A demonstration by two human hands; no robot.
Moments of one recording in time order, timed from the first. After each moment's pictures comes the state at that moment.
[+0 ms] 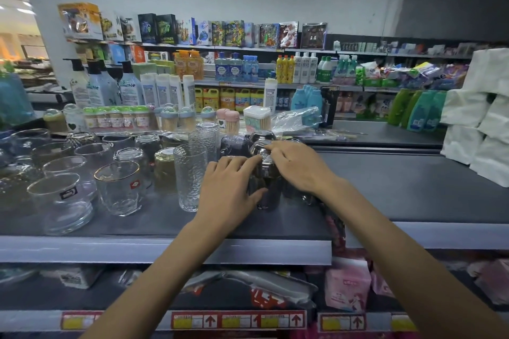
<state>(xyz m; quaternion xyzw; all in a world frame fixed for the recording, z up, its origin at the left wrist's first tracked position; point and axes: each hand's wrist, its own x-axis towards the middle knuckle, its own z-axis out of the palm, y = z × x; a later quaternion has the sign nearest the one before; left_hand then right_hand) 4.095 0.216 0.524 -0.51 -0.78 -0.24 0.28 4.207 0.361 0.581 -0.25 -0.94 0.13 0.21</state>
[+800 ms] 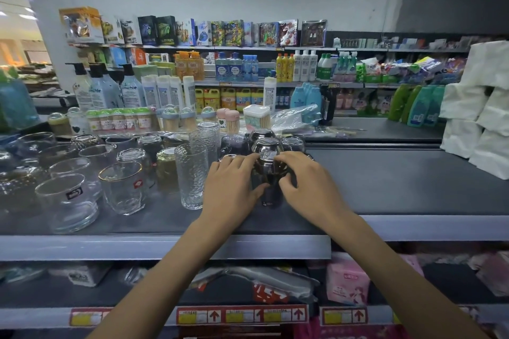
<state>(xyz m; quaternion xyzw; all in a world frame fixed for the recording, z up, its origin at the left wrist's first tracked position) 4.101 0.221 0.524 -0.50 -0.79 -0.25 0.27 4.247 0.330 0.544 -0.21 -0.91 0.11 0.35</state>
